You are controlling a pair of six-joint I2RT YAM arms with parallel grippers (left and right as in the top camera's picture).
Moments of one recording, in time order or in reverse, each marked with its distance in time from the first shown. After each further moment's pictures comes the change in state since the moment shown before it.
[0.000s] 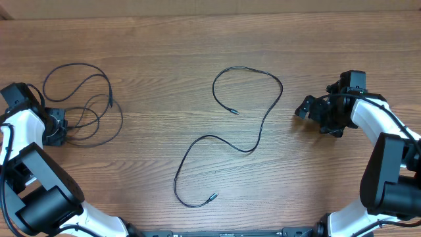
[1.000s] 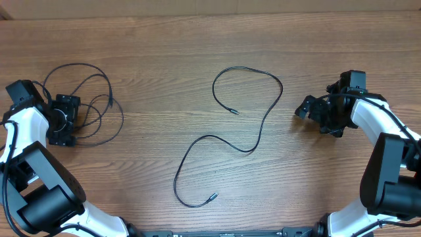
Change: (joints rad) left arm -0.027 0.000 0.000 -0.002 0.213 0.018; right arm 0.000 0.000 0.000 0.000 0.000 0.000
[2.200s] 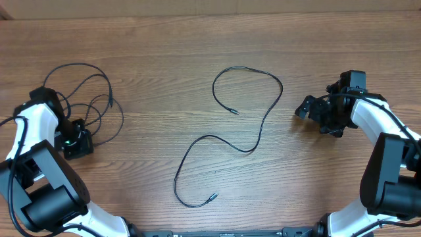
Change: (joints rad) left arm -0.082 -0.011 -0.029 -0.385 -0.199 -0.546; right arm 0.000 0.000 0.000 0.000 0.000 0.000
